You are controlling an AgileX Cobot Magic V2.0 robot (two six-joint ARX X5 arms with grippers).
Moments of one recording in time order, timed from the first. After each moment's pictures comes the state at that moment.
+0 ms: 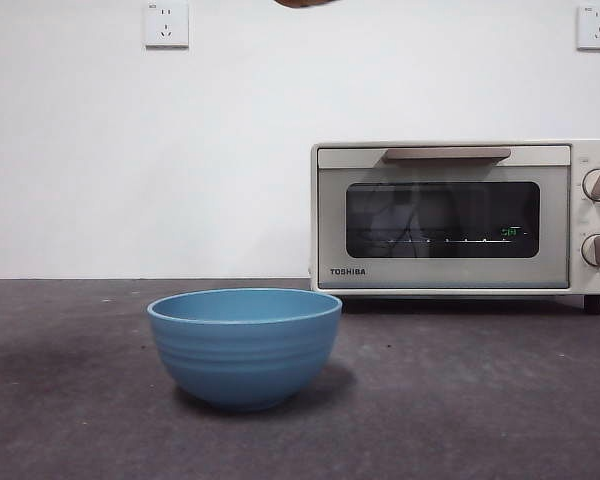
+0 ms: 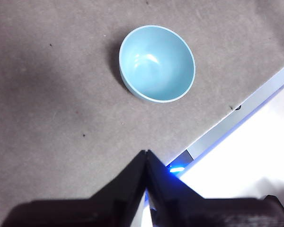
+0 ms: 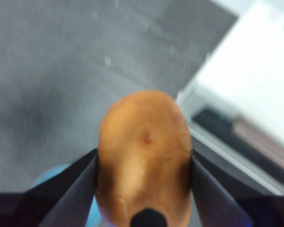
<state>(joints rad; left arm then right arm) -0.34 0.86 1.05 -1.17 0.35 0.03 0.82 1.84 2.30 -1.35 0.27 0.02</state>
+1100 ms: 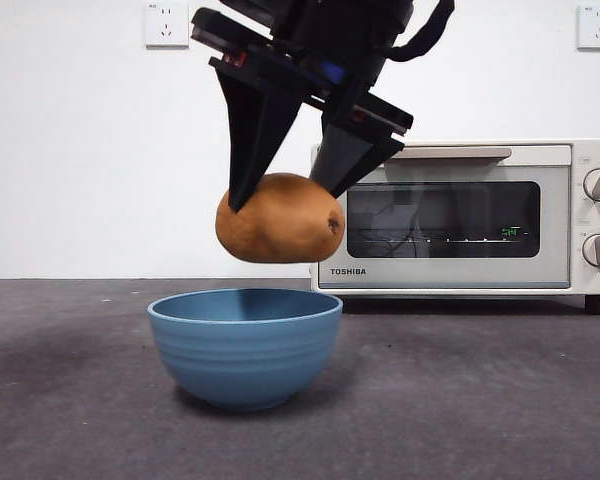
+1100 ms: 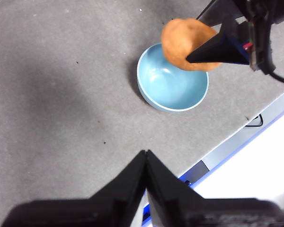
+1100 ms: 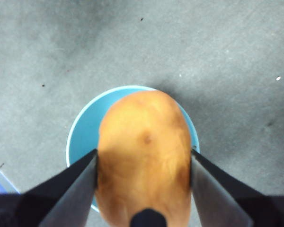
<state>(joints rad) -0.34 0.78 1.05 -1.16 0.28 0.03 0.86 1.64 1.30 -0.70 -0.04 0.09</state>
